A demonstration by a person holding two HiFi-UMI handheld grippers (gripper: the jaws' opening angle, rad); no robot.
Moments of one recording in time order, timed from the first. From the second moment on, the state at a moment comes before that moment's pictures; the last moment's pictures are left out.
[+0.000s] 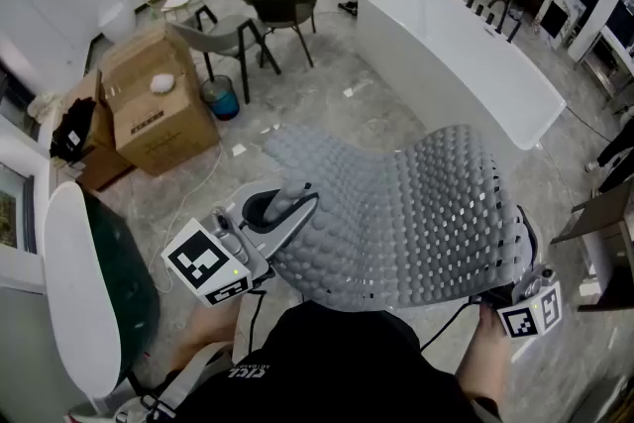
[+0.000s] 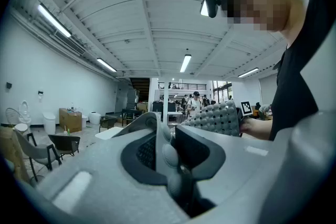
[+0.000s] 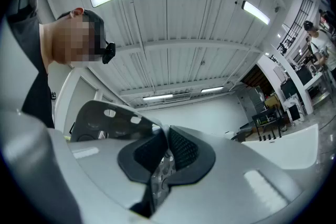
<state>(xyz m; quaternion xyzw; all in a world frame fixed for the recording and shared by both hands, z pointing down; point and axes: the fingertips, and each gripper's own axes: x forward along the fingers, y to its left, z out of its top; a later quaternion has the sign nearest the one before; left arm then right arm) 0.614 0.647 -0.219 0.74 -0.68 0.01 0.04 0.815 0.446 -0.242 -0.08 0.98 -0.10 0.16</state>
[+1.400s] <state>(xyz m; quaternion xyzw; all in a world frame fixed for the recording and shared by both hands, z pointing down) 0.413 0.592 -0.193 0.70 -0.71 0.01 0.07 0.587 0.372 -0.191 0.00 0.97 -0.17 0.15</state>
